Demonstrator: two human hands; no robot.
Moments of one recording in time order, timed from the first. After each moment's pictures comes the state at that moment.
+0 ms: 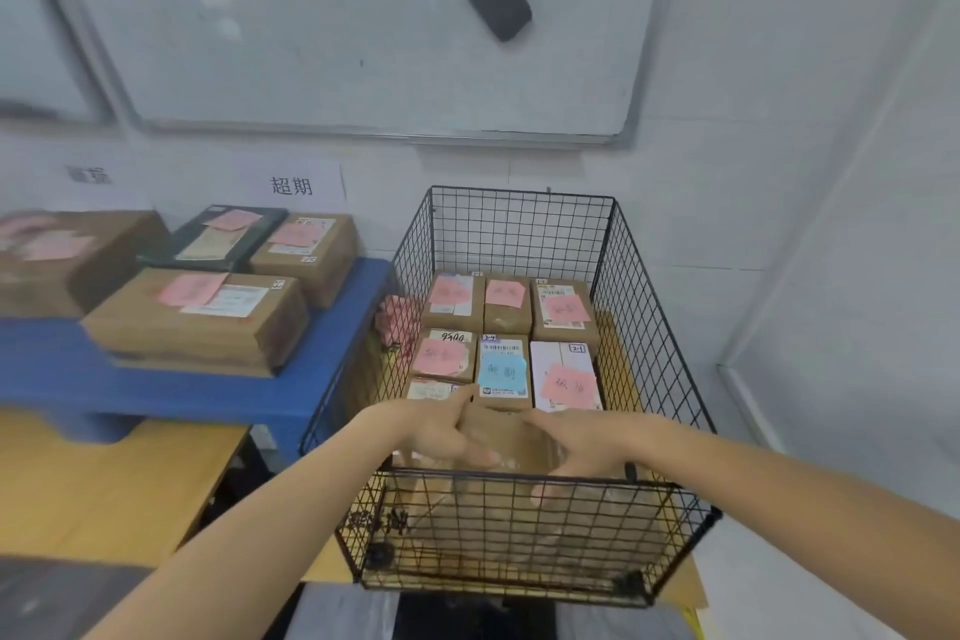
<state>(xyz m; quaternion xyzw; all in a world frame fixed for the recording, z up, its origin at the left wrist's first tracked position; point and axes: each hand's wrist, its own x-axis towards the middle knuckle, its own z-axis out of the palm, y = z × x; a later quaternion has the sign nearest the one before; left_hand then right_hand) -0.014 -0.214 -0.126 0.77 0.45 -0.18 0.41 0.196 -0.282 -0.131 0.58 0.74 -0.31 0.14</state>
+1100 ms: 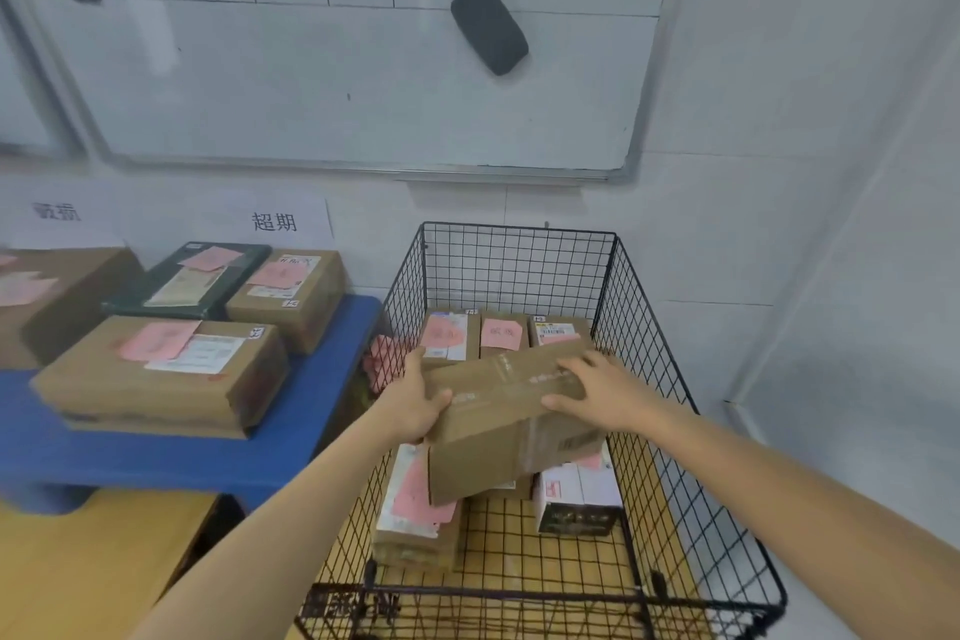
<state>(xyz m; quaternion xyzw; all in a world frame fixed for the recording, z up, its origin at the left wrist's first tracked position) -0.002 -0.134 -0.122 0.71 0.56 0.13 0.41 0.250 -0.195 -0.117 0.75 0.65 -0.13 0.01</state>
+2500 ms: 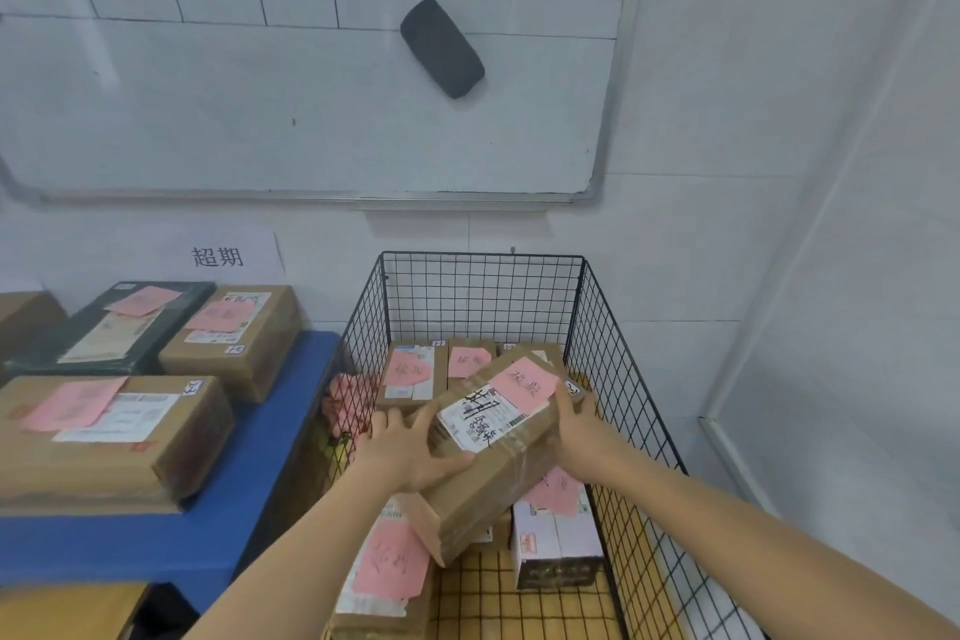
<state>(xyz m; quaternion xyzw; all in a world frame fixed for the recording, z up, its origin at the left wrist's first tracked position) 0.041 -0.107 -0.144 0.81 0.54 -0.10 0.18 0.266 -0.172 -0.163 0.81 0.54 -0.20 -0.07</state>
